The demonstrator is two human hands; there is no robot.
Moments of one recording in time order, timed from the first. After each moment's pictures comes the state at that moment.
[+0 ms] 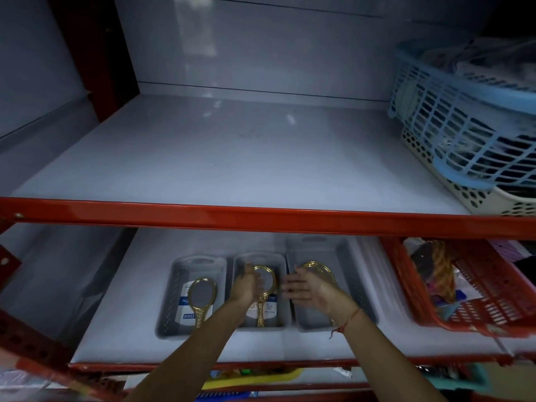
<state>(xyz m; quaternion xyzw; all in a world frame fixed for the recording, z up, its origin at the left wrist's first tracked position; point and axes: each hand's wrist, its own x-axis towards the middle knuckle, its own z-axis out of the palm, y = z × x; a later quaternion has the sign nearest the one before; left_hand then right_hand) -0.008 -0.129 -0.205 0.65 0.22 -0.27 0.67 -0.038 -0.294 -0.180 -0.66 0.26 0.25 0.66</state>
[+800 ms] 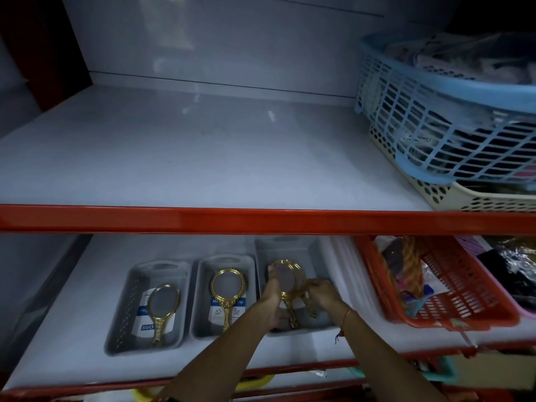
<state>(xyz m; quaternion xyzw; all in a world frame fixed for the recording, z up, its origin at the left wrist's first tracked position) -0.027 -0.252 -0.207 0.56 0.26 -0.41 0.67 -0.042 -0.387 -0.227 -0.83 0.30 0.15 0.45</state>
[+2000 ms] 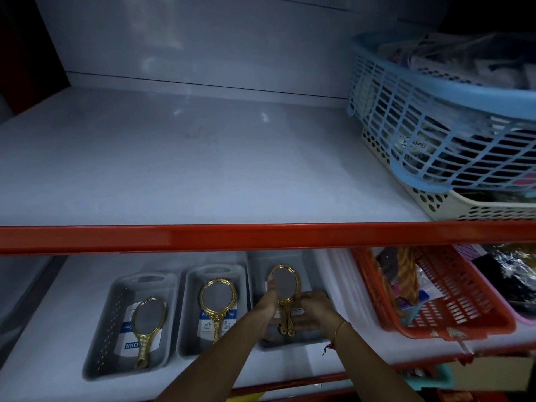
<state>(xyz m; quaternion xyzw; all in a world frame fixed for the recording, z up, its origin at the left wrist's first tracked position) -0.014 -0.258 -0.223 0.66 0.19 -0.44 0.58 -0.038 -0.384 -0.232 -0.68 0.39 0.18 0.59</state>
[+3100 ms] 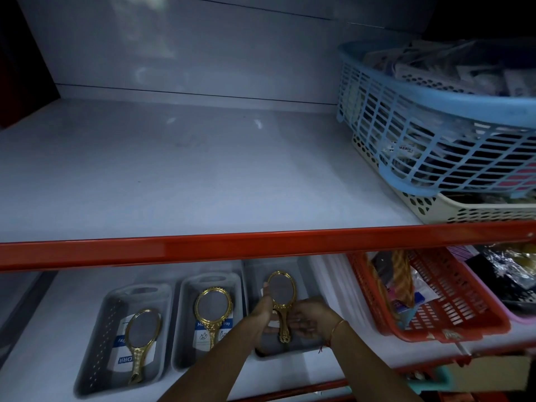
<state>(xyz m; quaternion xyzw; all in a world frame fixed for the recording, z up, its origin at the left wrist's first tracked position) -0.007 -0.261 -0.232 0.66 0.17 -0.42 0.61 -0.040 -0.388 -0.224 -0.64 0.41 0.22 0.61</state>
